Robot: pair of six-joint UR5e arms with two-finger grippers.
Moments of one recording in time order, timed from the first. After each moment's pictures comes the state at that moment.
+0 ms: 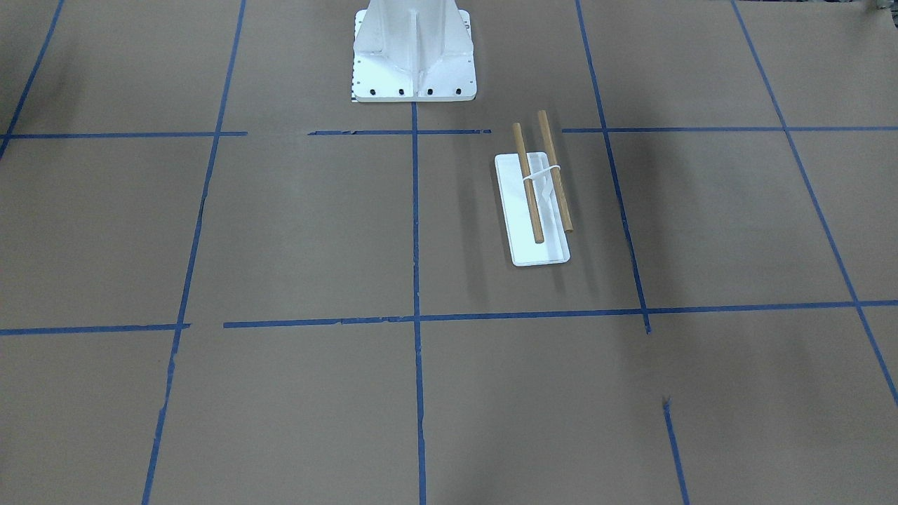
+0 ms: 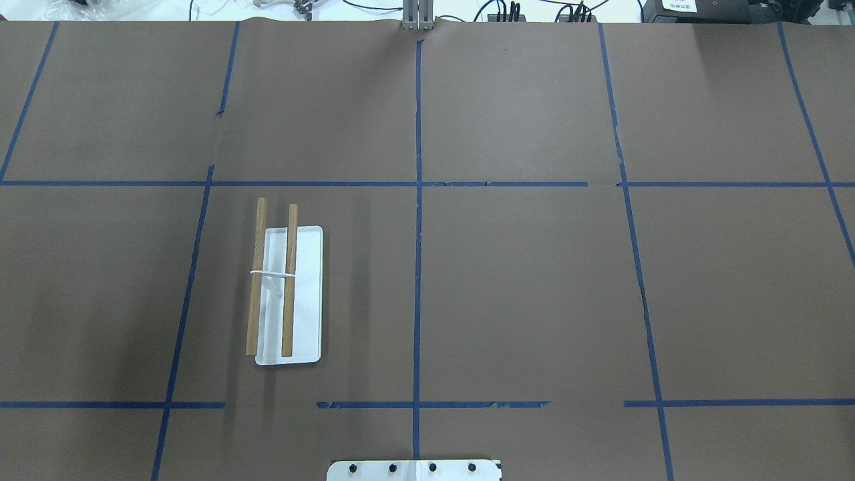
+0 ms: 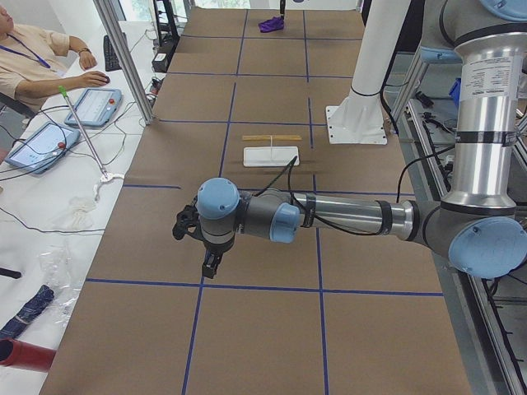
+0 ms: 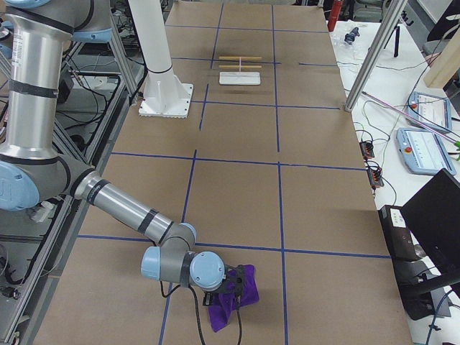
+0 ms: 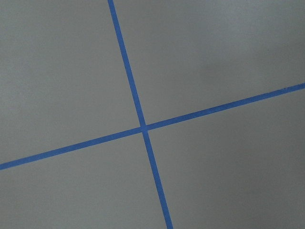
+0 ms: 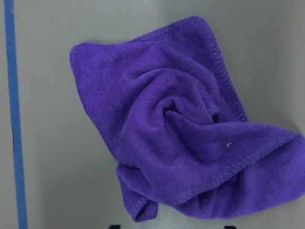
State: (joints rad) left arm -1.58 -1.55 -1.66 -1.70 -2.40 0.12; right arm 1.62 -1.77 1.27 -1.15 2.43 -0.04
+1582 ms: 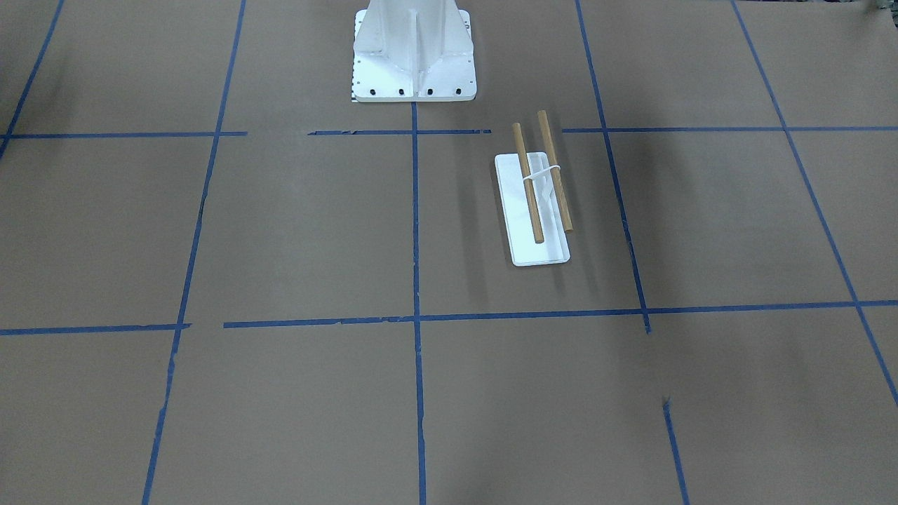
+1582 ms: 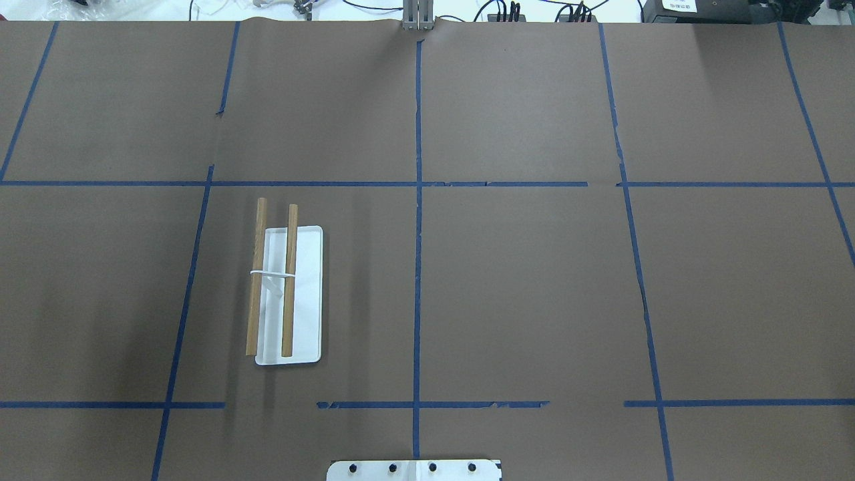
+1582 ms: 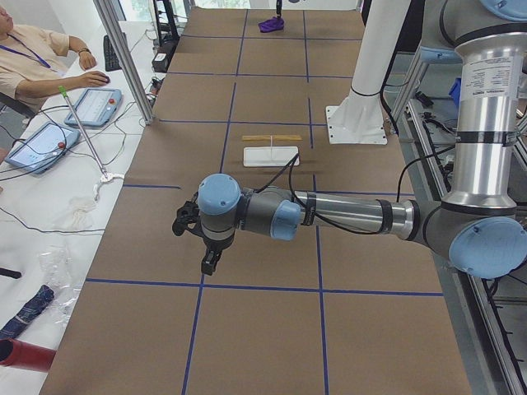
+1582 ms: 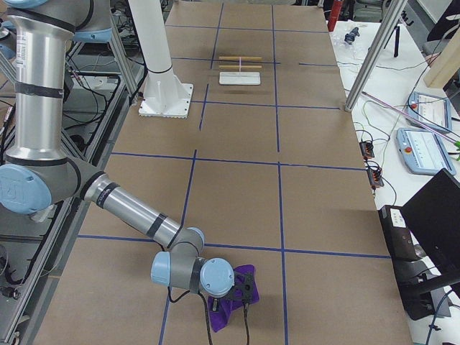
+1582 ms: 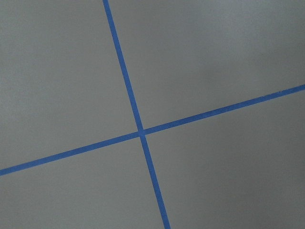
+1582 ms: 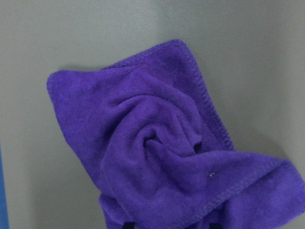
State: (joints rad) left arm -1.58 -1.55 -1.68 -1.71 -2.40 0.12; right arm 1.62 -1.71 1.18 -1.15 2.42 -0.03
